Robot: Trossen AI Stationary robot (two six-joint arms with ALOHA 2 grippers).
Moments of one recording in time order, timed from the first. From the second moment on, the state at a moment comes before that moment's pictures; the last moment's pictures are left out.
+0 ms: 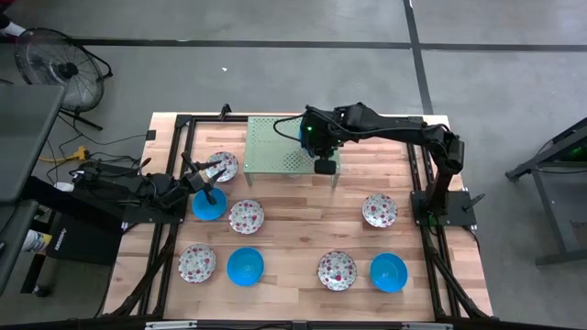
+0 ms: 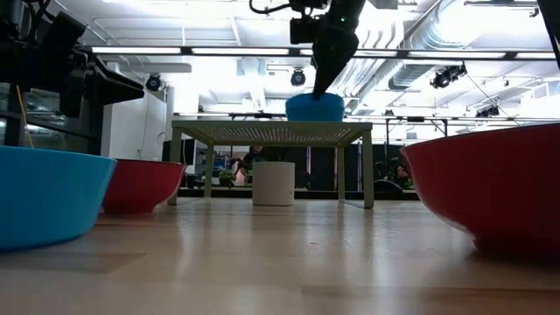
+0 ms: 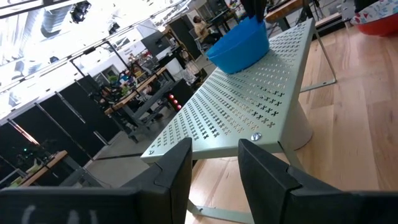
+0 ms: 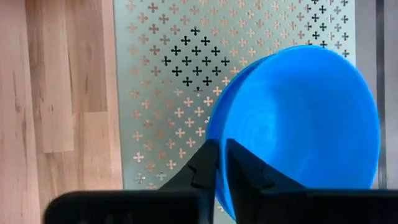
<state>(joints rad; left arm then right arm) -0.26 0.02 0.04 -0.01 -0.86 0.57 -0.28 1.83 1.78 -1.11 0.11 -0.26</state>
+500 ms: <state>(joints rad) -0.26 0.02 0.04 -0.01 -0.86 0.57 -0.26 1.76 1.79 -1.14 0.18 -0.08</state>
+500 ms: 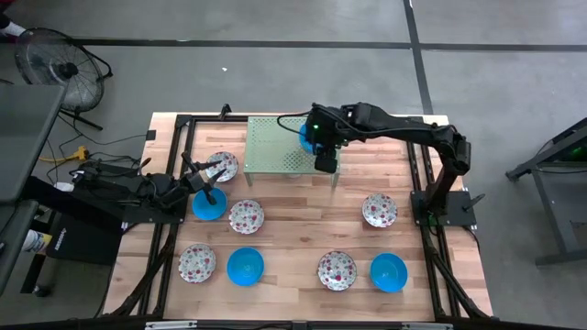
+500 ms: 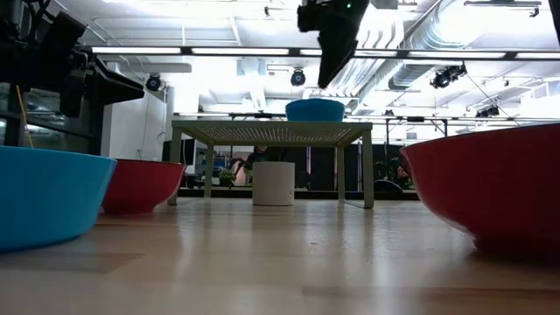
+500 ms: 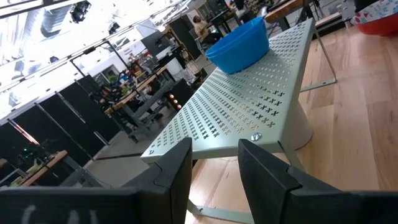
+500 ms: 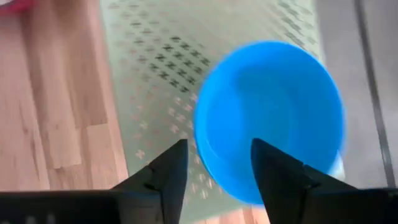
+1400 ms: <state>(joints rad) -0.26 0.02 0.04 0.00 -0.86 0.57 -0.15 1.43 1.31 -1.31 -0.04 0.74</state>
